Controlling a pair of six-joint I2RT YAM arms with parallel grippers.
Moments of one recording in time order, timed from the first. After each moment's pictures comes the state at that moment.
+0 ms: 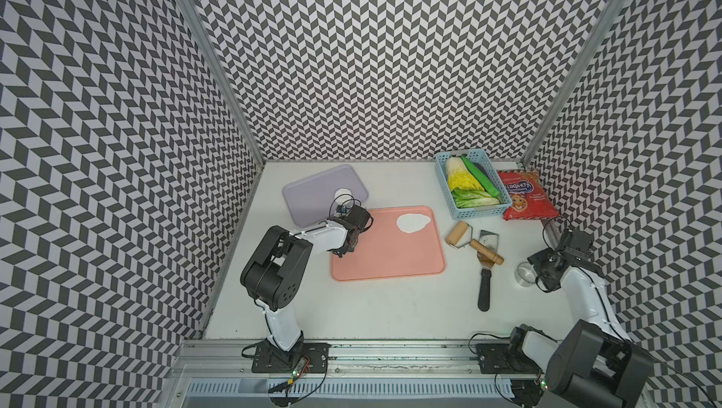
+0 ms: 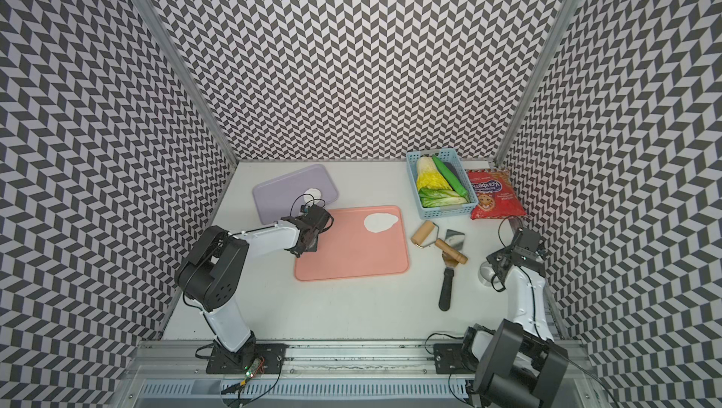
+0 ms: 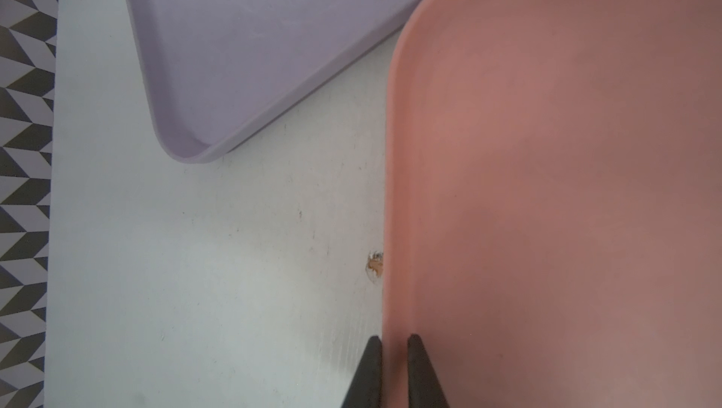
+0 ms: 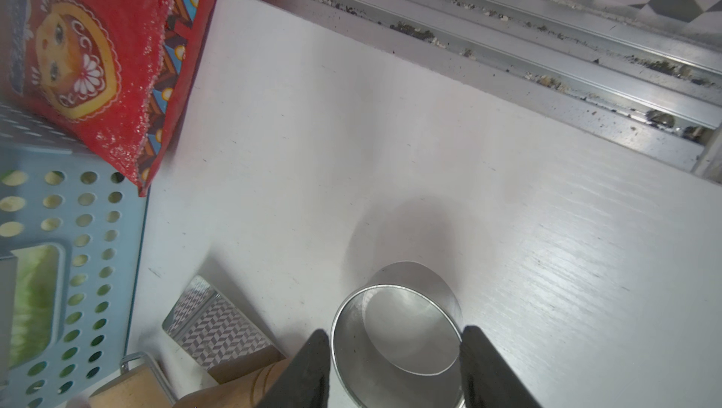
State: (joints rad) left arm -0.50 1.80 1.02 -0.56 -0.57 -0.46; right arm -0.52 1.10 0.62 -0.60 0.00 0.68
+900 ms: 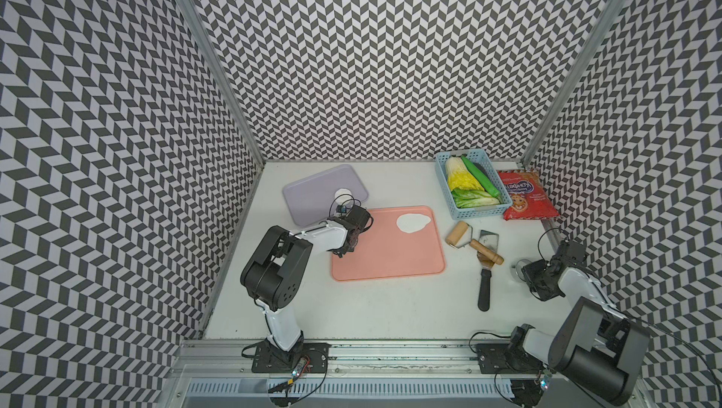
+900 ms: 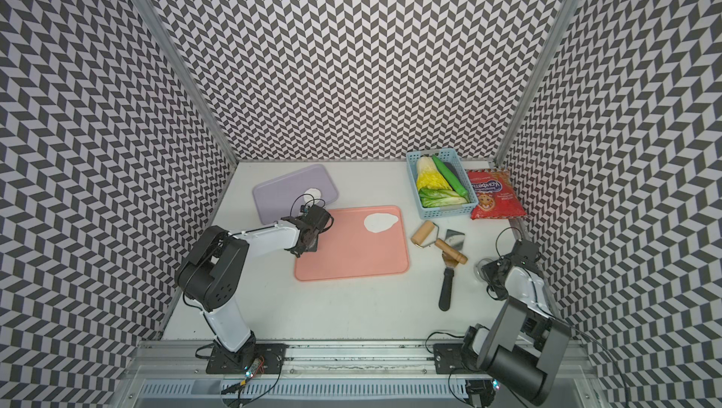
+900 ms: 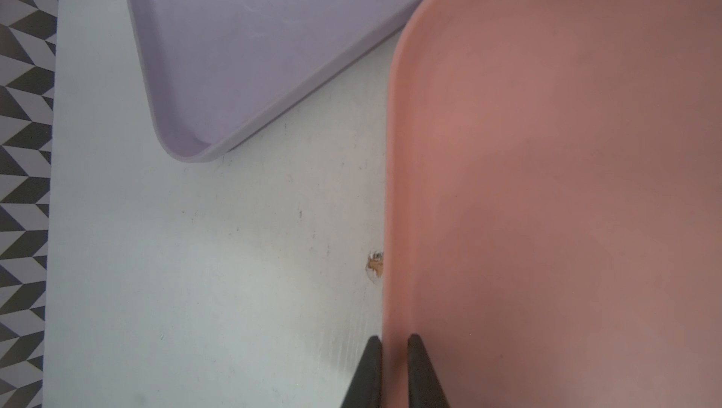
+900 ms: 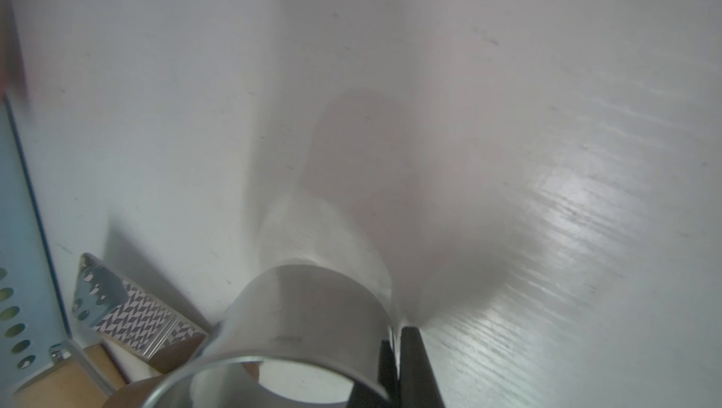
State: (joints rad) left arm -0.51 1.80 1.02 -0.56 -0.57 -0.47; right arm -0.57 1.19 0.54 -0.56 -0.17 0.67
